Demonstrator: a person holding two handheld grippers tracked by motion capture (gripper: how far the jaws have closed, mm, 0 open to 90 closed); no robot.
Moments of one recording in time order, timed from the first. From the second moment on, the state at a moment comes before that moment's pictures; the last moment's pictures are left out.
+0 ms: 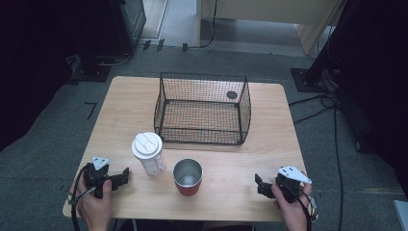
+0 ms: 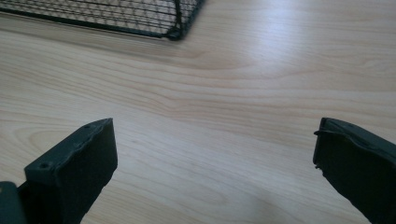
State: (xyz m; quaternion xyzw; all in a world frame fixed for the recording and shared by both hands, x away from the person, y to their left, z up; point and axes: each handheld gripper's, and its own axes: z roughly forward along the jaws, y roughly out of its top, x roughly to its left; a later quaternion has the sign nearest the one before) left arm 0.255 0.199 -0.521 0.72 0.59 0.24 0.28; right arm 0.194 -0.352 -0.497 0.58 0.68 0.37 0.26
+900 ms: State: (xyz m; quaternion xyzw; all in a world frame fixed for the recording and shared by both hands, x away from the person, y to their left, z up) left arm 0.255 0.199 -0.521 0.72 0.59 0.24 0.28; right arm 0.184 -0.266 -0.468 0.49 0.73 0.42 0.24
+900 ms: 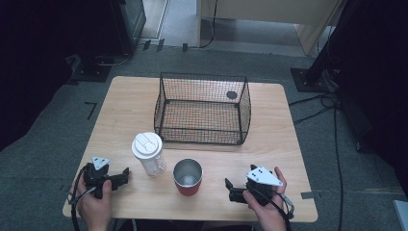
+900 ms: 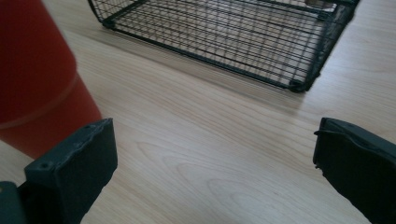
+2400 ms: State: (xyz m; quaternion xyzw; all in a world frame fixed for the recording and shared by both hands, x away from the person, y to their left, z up) left arm 0.255 0.199 -0.521 0.72 0.59 0.24 0.28; right arm 0.174 -0.171 -0.462 0.39 0.77 0.47 0.19
